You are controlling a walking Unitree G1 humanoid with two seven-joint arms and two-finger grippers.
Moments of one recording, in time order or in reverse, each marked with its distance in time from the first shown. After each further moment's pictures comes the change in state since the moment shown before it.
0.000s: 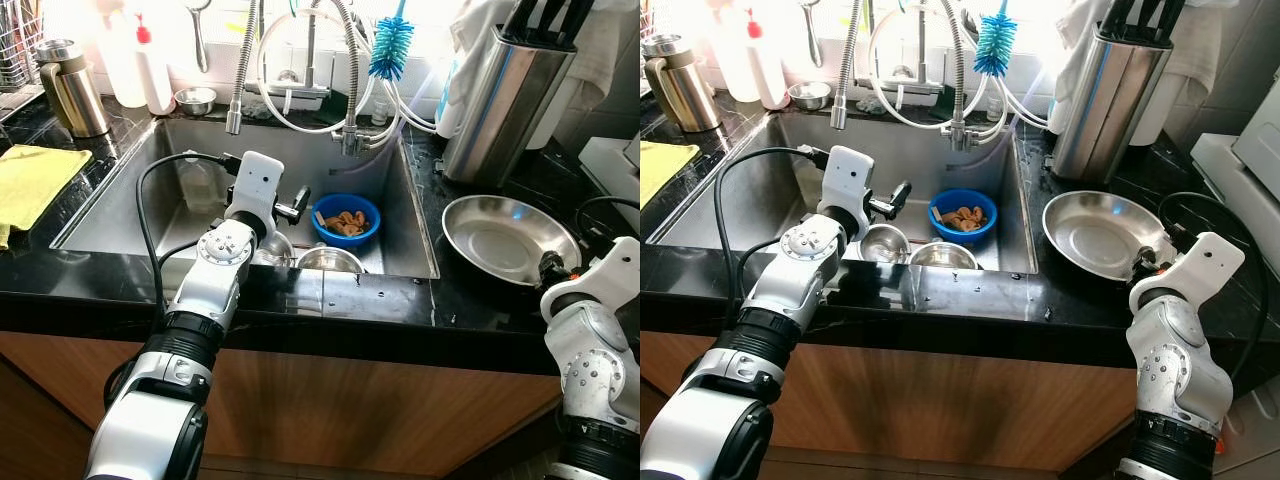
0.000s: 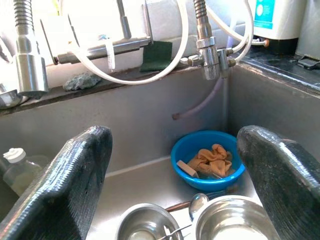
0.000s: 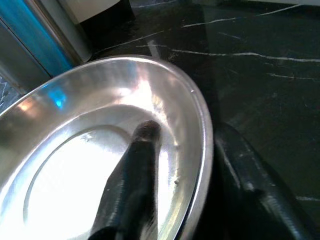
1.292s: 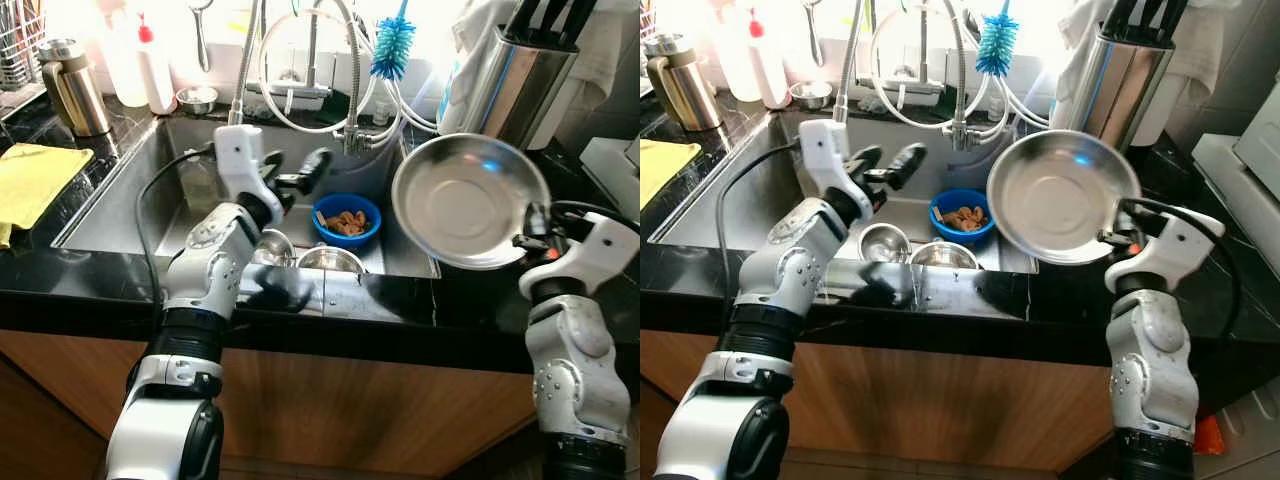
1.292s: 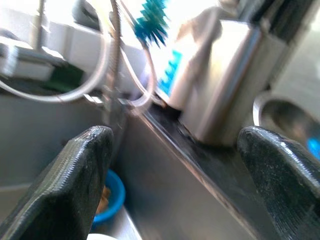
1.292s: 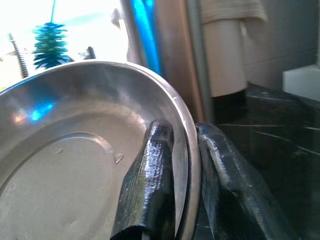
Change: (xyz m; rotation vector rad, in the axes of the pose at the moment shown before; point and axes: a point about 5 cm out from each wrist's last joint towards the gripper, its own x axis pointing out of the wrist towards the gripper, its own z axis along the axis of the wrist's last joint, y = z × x) left arm -0.007 -0.020 0.033 -0.492 -0.114 -0.287; right arm -0.021 0.046 0.007 -0.153 -0.339 0.411
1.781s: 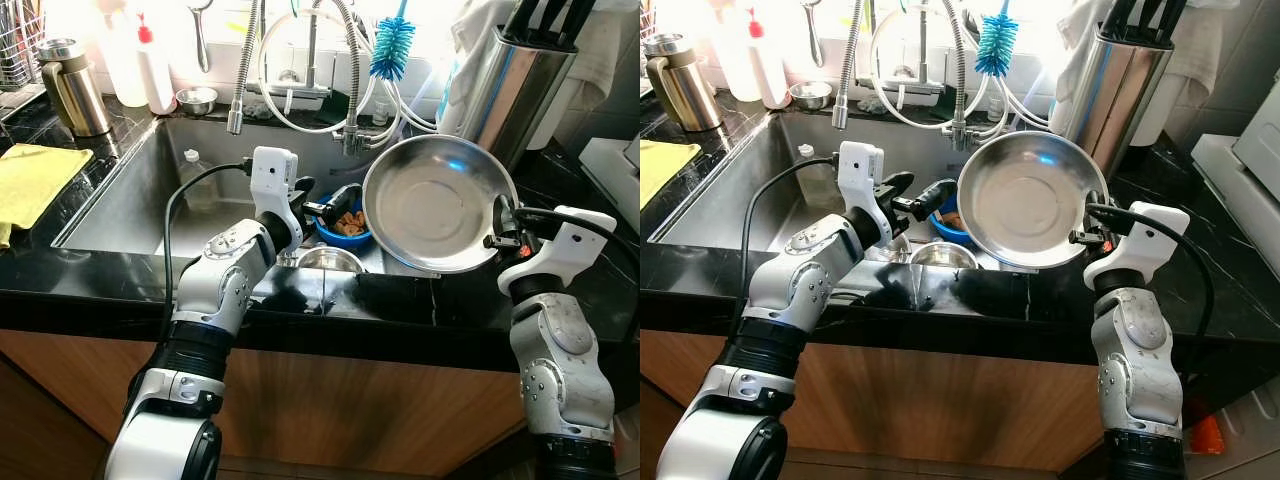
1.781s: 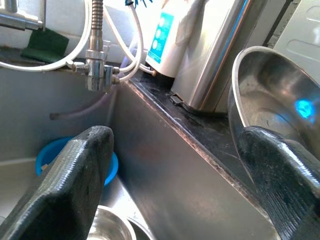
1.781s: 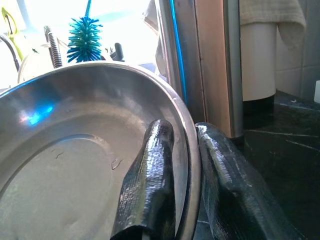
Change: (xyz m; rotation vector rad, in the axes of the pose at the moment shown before) left arm -0.003 -0.009 -0.013 0.018 0.095 -0.037; right arm 0.000 0.013 -0.002 -0.037 -0.010 0.083
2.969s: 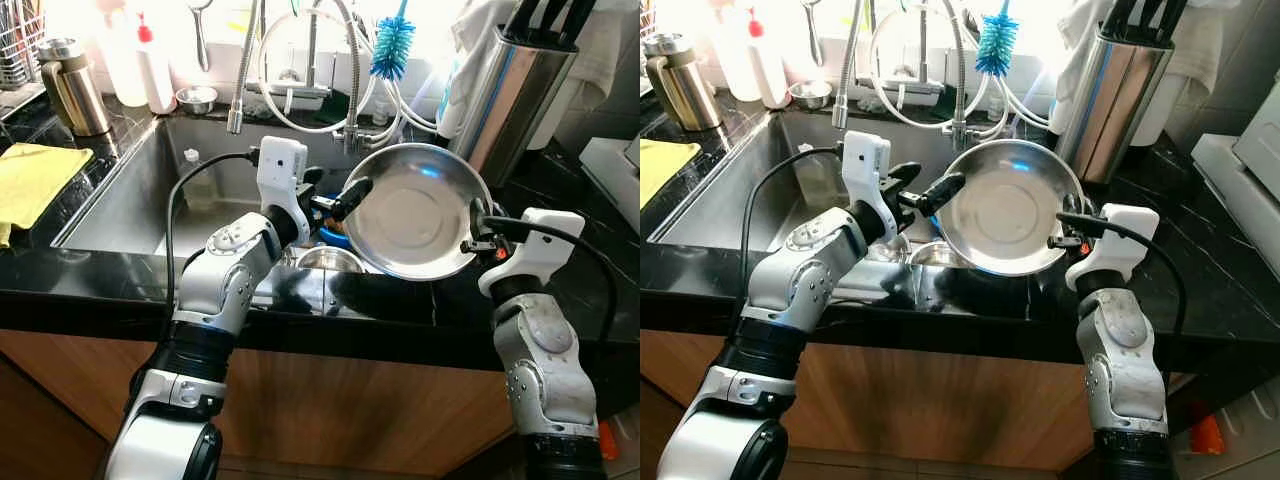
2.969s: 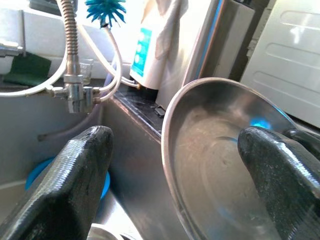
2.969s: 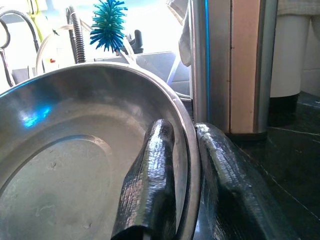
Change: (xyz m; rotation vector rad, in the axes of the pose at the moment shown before) left arm 0.001 -0.015 0.012 0.057 -0.025 -0.055; right arm 0.002 0.014 -0.011 -0.051 0.027 0.062
